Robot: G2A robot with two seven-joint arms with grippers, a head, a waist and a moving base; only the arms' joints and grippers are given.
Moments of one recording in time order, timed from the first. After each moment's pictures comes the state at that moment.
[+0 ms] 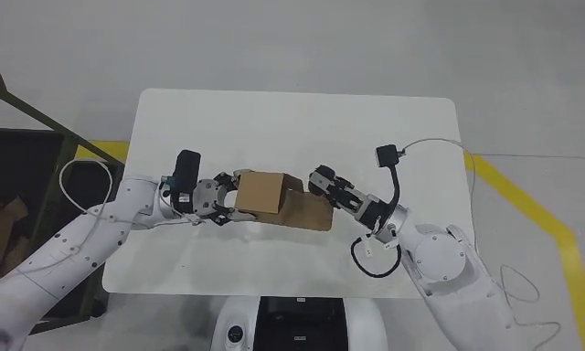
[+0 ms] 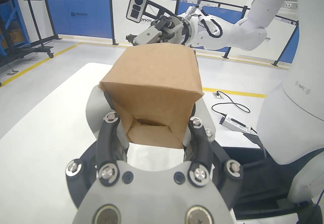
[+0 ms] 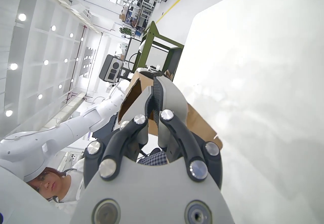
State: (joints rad) left arm 1.04 -0.58 -0.76 -1.57 1.14 -0.97 0.75; right arm -1.43 -1.17 1.16 -1.97 -0.07 -0.10 0.52
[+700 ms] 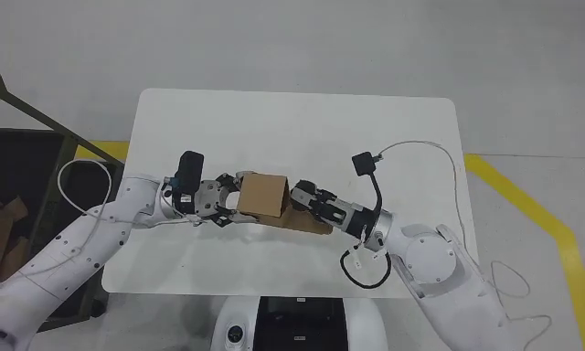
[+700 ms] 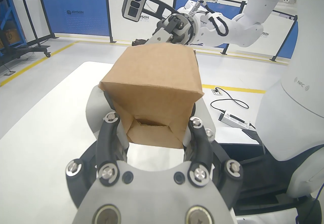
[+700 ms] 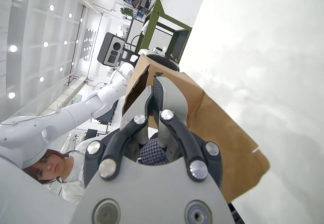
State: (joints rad) left arm 1.08 -0.61 -0.84 -1.58 1.16 -1.00 0.71; right arm -1.41 -1.17 1.09 -2.00 -0.09 -0.10 0.62
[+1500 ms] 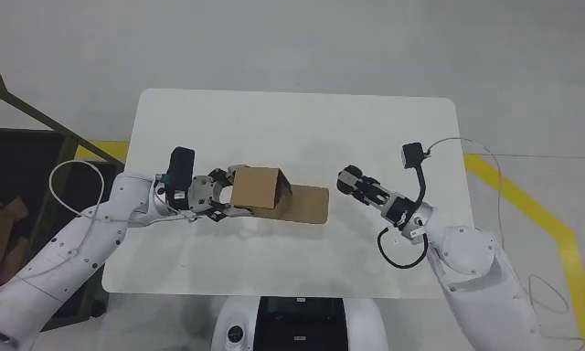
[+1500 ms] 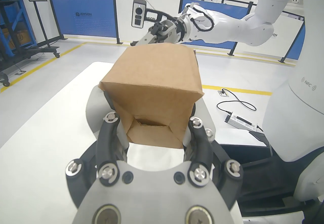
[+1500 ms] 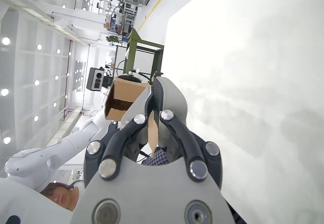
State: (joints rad) left arm 1.14 -0.63 -0.94 -1.56 1.19 -1.01 0.73; right arm -1.51 -1.14 1.33 -1.96 0.02 0.01 0.64
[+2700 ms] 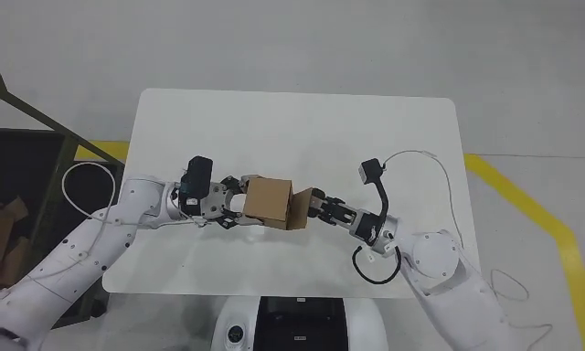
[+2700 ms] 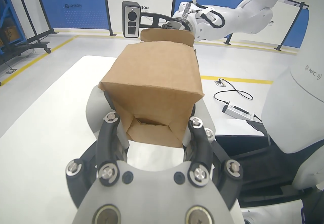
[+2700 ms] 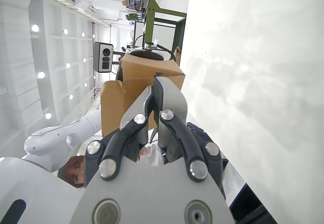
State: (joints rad) left arm 1.13 -0.66 -0.91 -1.58 1.24 -1.01 0.66; right arm -1.46 -1.16 1.14 -1.89 0.13 -0.09 0.66
